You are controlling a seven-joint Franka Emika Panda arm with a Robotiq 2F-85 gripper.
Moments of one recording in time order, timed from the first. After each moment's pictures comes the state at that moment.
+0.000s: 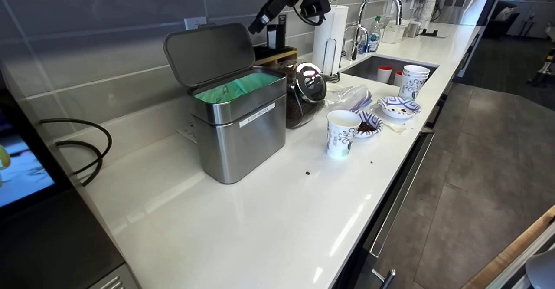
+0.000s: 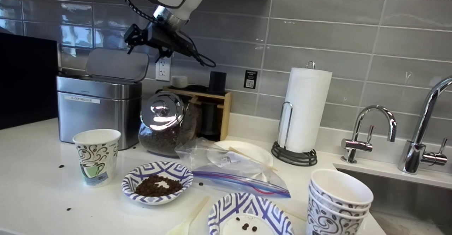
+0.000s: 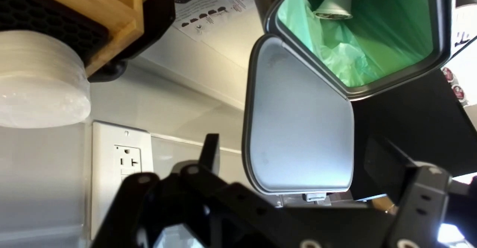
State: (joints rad) arm 0.12 0.40 0.19 -1.48 0.78 2.04 -1.31
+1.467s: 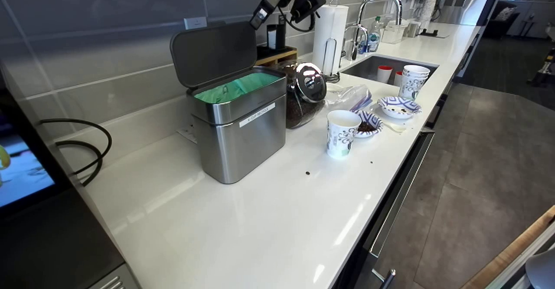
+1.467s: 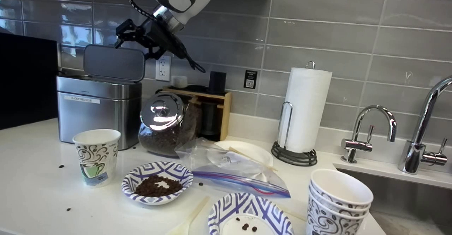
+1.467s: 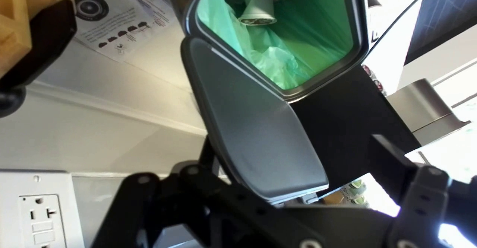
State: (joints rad) arm 0.11 0.54 0.22 -1.25 0.73 1.73 -1.17
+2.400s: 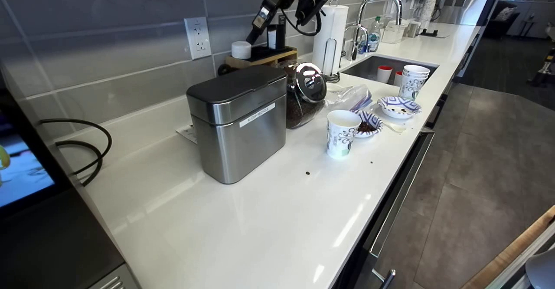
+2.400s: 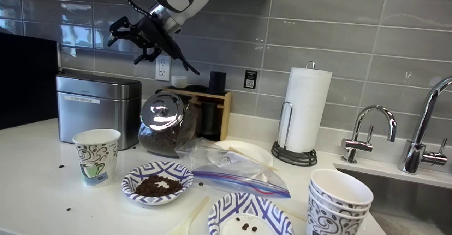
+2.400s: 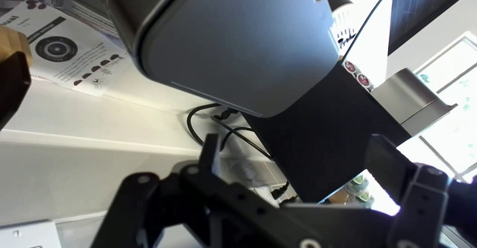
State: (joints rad) arm 0.10 0.52 0.23 -1.29 0.73 1.68 -1.05
